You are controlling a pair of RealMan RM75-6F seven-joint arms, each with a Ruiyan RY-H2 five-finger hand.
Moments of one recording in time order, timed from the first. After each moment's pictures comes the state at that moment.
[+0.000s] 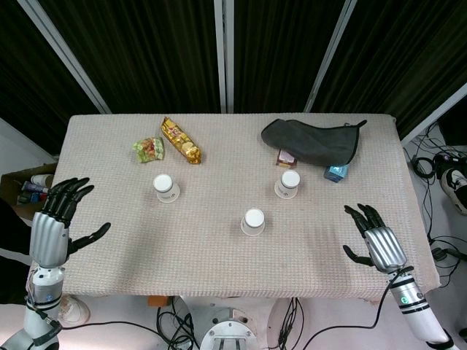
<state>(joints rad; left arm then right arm) -0.20 -1.42 -0.13 -1.45 1.74 1.82 -0.10 0.22 -1.33 -0.02 -1.39 -1.63 1.36 0.23</state>
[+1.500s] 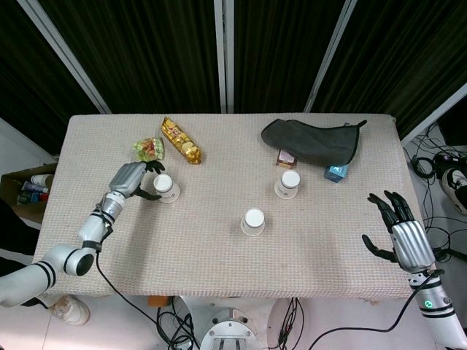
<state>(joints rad) -0.71 -1.49 -0.23 -1.16 1.25 0.73 -0.30 0.19 -1.23 0.02 -1.44 -1.67 1.54 0.27</state>
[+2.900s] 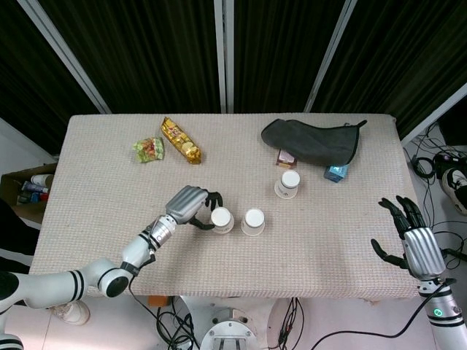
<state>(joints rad) -0.80 -1.58 -0.19 -1.47 1.30 0.83 -0.06 0.14 -1.24 0.01 -1.39 -1.67 1.60 0.33</state>
